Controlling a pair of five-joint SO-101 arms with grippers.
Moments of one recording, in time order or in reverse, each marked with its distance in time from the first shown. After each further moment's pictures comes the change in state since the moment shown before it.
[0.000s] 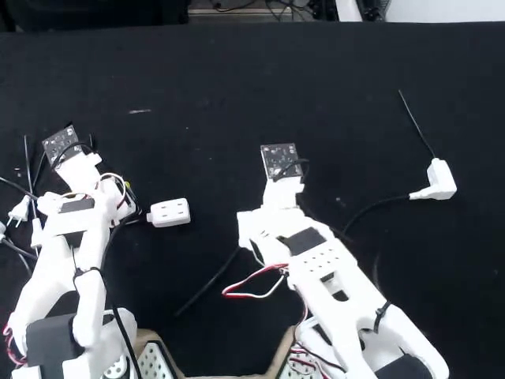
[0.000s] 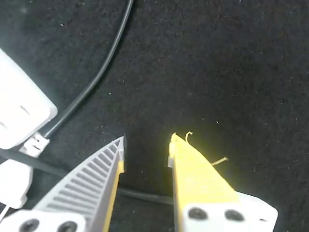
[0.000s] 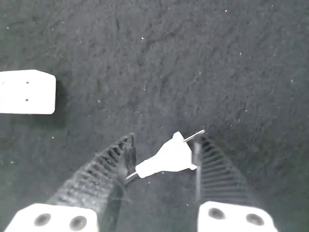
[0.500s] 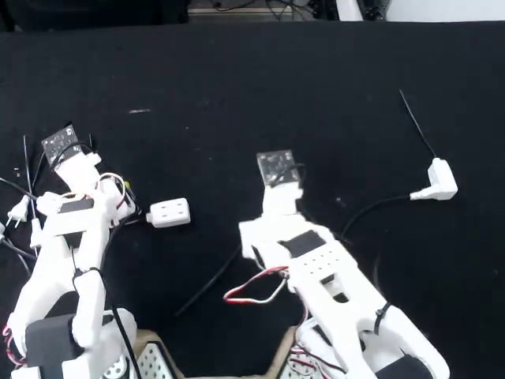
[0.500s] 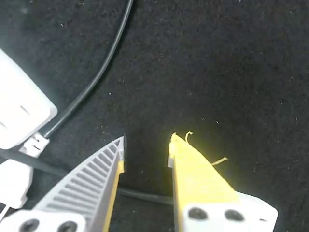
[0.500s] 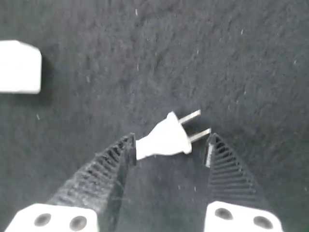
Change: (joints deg) left arm 0.0 0.0 0.0 0.0 0.0; right arm -0.1 0.0 1.5 4.4 3.1
